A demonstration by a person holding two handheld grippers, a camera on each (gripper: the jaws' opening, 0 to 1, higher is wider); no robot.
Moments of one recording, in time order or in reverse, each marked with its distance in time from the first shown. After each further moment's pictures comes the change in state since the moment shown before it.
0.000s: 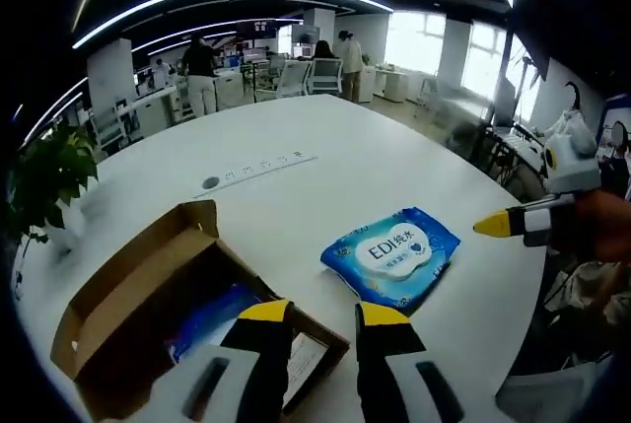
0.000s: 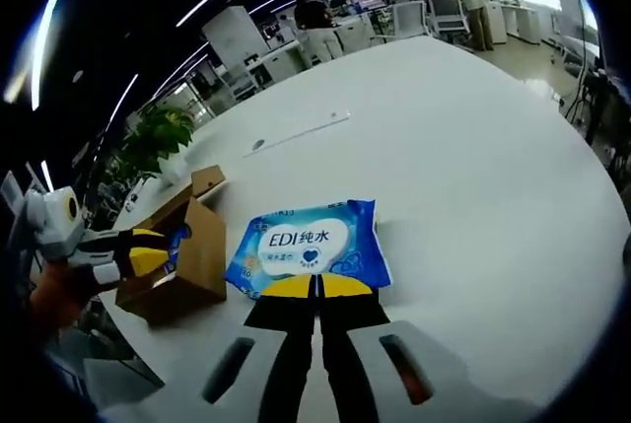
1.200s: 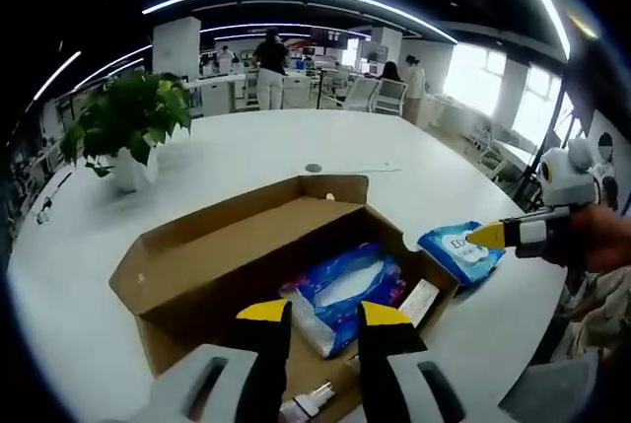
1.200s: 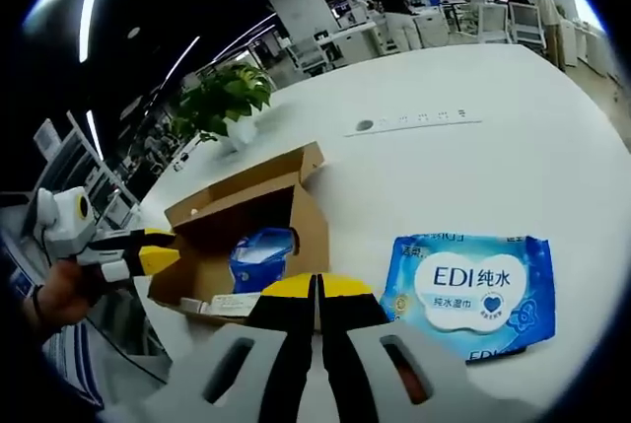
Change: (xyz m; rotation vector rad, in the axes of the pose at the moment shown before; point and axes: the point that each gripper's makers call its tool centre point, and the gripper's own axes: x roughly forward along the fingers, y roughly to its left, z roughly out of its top) left arm -0.082 0.113 -0.048 -0.188 -0.072 0.160; right arm 0.072 0.151 -0.002 -0.181 0.092 0.232
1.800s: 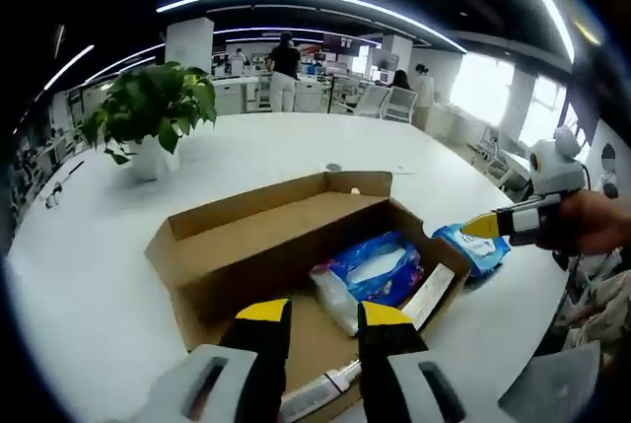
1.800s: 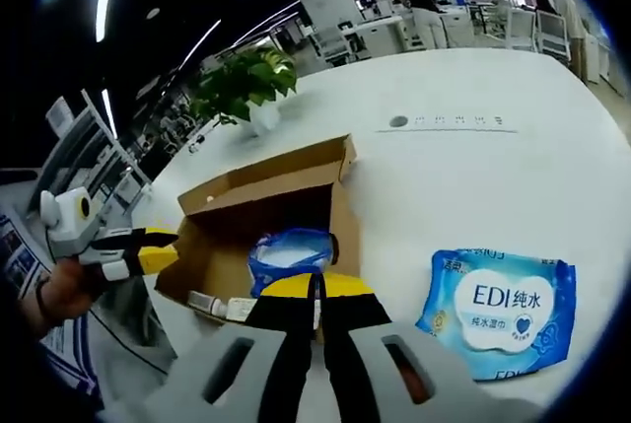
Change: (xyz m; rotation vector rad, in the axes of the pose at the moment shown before) left arm -0.026 0.030 -0.018 -0.051 -0.024 0.021; right arm 0.023 0.033 -0.002 -0.090 0.065 0.066
